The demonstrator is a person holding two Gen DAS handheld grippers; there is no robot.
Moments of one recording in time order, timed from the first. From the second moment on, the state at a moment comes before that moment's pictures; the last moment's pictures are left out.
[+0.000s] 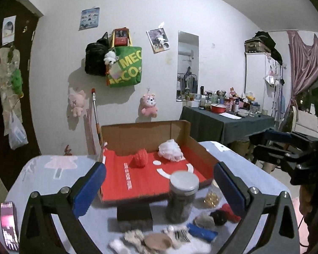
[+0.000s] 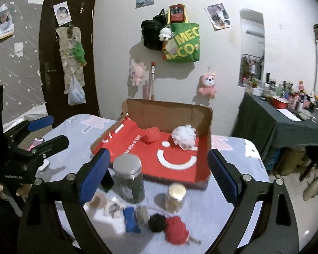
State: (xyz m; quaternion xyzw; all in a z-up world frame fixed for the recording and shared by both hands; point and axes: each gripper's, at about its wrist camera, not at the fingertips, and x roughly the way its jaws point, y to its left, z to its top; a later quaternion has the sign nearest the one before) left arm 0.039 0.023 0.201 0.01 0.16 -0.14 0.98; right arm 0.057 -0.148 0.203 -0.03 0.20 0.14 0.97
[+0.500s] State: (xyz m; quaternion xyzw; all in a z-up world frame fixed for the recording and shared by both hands) left arm 0.022 0.014 0.103 -0.02 0.24 -0.13 0.96; right arm 0.032 -0.151 0.099 -0.04 0.24 0.10 0.97
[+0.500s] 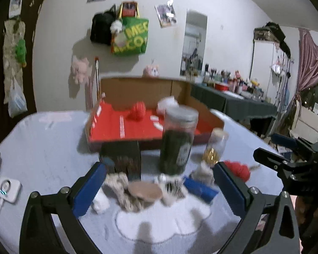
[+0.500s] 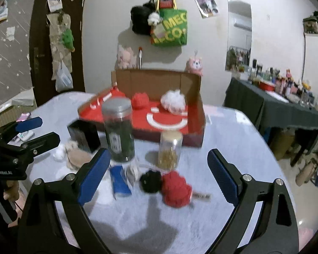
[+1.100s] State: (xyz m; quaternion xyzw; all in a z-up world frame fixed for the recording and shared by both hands) left arm 0.062 0.015 0.061 0.01 0.32 -0.13 0.94; right arm 0.081 -0.189 0.043 0.01 0.33 0.12 0.94
